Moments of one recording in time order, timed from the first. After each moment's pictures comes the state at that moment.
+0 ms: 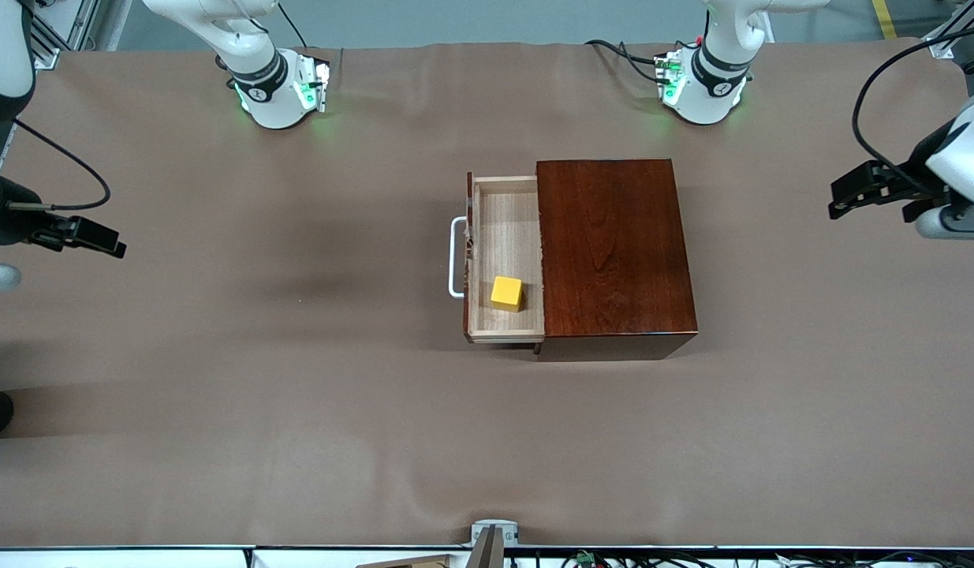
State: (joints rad) left arm -0.08 0.08 -0.01 -1.44 -0.01 1.48 -0.02; right arm 0.00 0.08 -0.07 -1.61 0.03 1.61 0.06
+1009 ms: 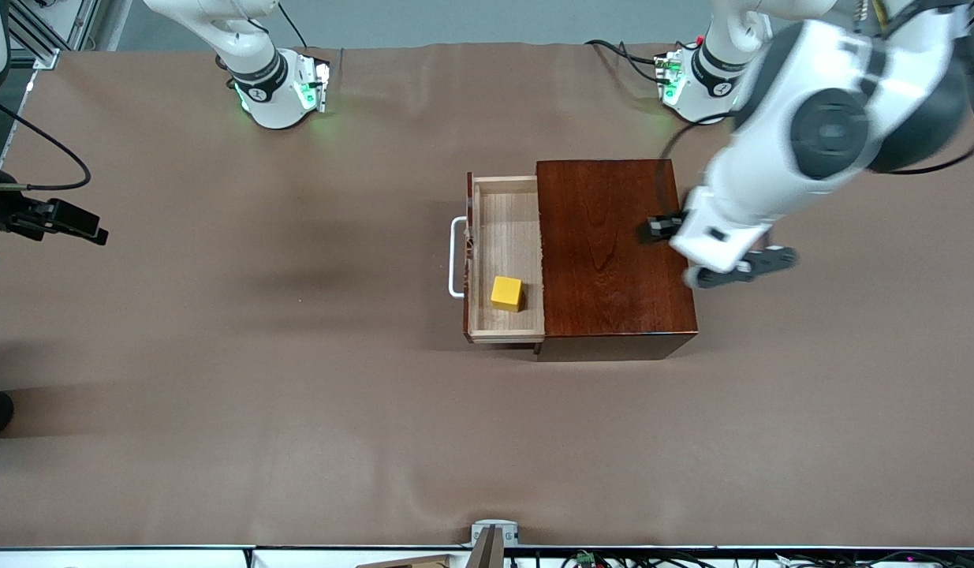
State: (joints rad) left arm -0.43 0.30 -0.04 -1.41 -0.08 1.52 -0.73; right arm -0.03 0.06 -0.06 -1.60 0.03 1.59 0.00
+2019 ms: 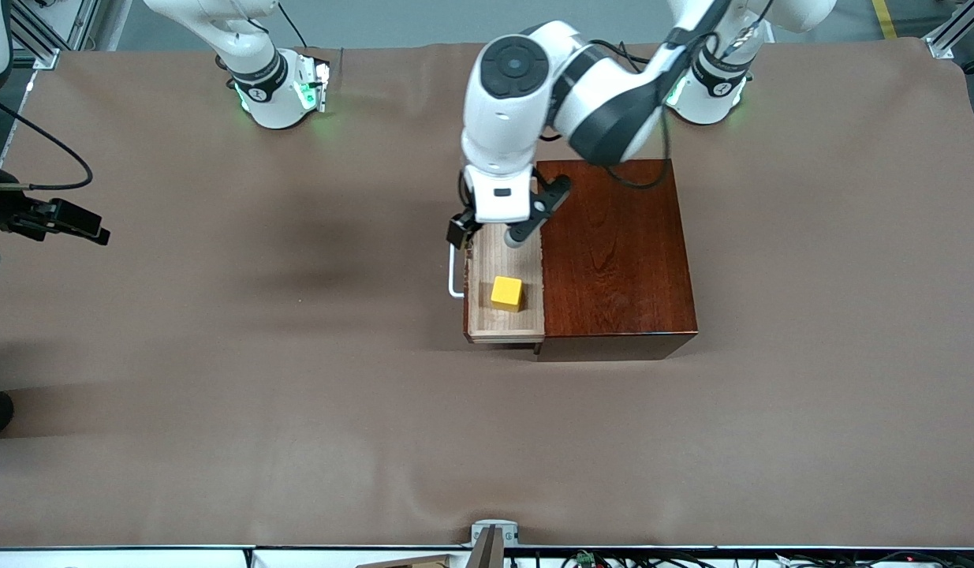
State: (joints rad) left arm -0.80 0.50 -0.05 -1.33 -0.08 1.95 -1.78; right arm -0.03 0.06 -0.06 -1.60 0.03 1.59 0.00
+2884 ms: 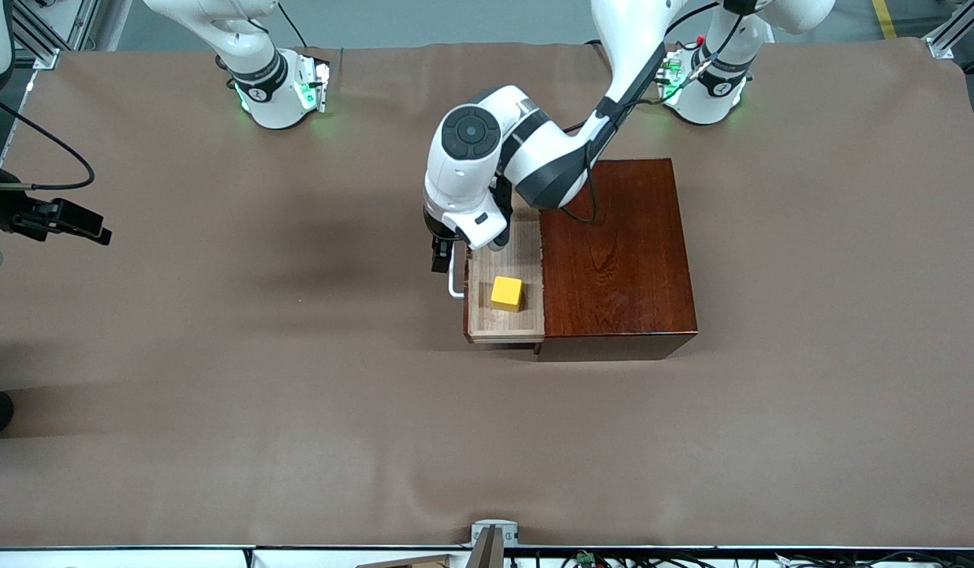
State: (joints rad) left arm -0.84 0.68 -0.04 -1.29 -0.19 2.10 -2.31; right arm -0.03 0.06 -0.05 -1.60 0.03 1.59 0.00
